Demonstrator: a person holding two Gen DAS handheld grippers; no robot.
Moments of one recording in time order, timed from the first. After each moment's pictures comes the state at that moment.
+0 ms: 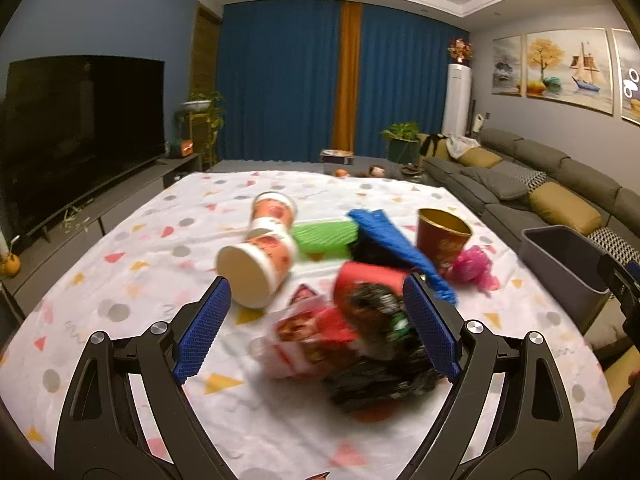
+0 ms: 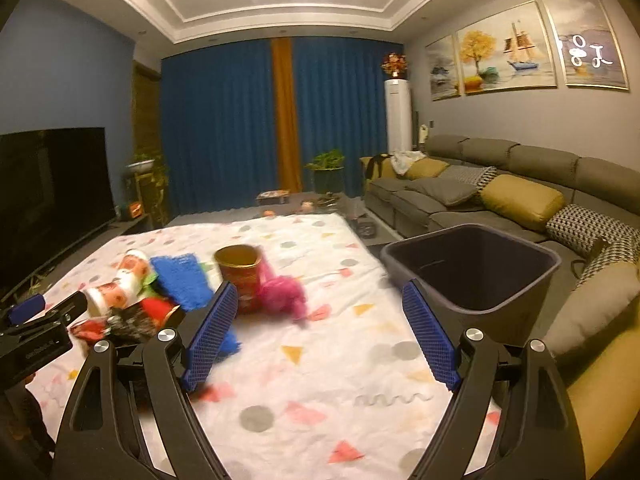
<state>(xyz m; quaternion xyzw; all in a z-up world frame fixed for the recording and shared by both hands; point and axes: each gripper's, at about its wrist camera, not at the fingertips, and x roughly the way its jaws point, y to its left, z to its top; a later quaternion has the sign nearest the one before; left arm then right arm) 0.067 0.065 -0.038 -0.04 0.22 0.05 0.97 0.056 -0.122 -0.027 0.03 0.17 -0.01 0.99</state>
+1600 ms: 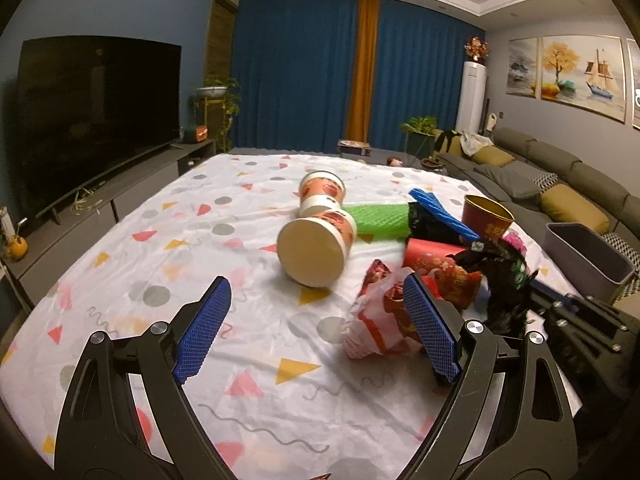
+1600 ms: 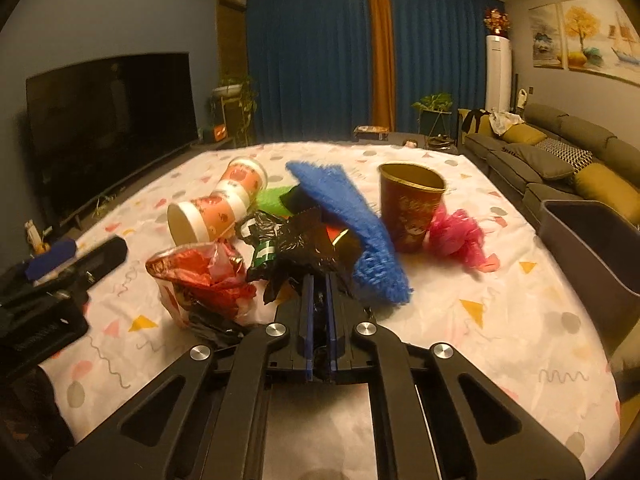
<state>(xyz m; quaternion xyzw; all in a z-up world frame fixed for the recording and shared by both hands) 0.052 0.117 -0.054 -0.05 0.24 0.05 0.97 0.098 -0.018 -0.070 -0.01 0.27 0.14 0.95</state>
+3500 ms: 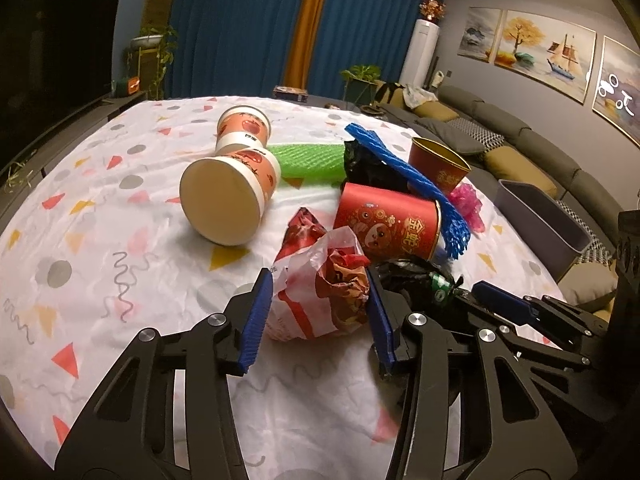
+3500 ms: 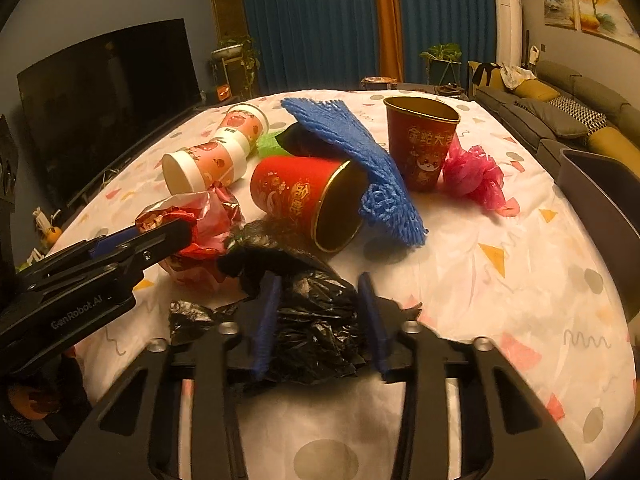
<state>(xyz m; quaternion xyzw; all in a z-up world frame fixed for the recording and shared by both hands) 0.094 0.098 -0.086 -0.08 0.33 -0.08 0.94 0.113 -0.015 -0.102 -0.01 0.36 0.16 0.92</state>
